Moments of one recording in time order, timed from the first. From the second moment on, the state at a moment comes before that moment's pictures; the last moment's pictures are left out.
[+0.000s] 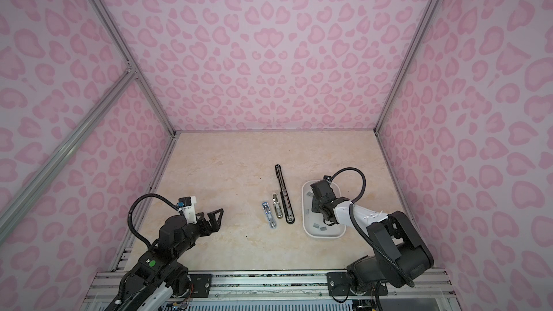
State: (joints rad) left arm -0.43 0.30 0.22 -0.39 -0.06 -0.57; right arm 0.43 1.44 0.59 -0.21 0.28 0.52
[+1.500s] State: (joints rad) left arm -0.43 0.29 0.21 -0.39 -0.11 -0.57; right arm 0.45 1.54 0.73 -0.31 0.27 0.43
